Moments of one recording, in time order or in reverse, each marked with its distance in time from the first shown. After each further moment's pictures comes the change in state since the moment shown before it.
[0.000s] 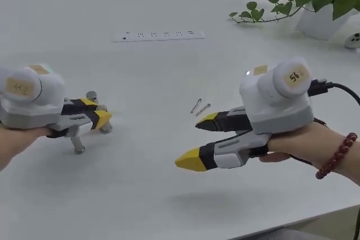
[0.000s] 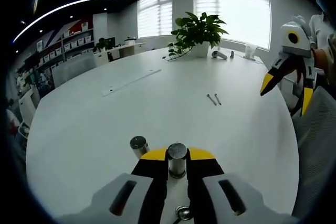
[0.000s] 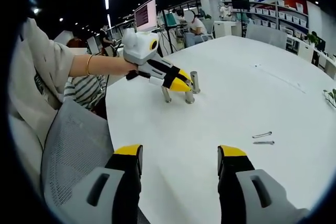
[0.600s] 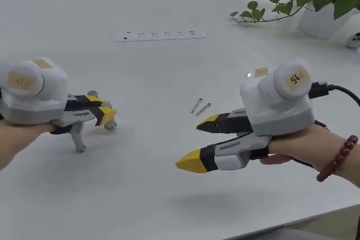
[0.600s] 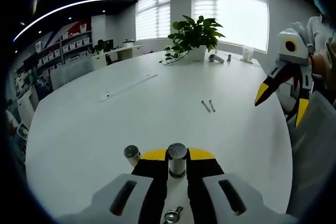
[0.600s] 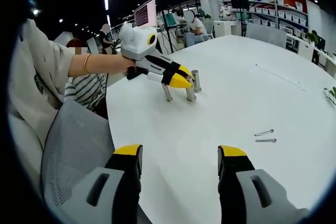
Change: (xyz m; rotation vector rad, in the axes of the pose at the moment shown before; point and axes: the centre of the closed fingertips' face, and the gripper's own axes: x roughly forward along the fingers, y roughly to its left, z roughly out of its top) left arm -0.006 -0.013 0.016 -0.008 -0.023 -0.021; right arm 0.002 0.004 -0.003 0.007 -0.001 0.005
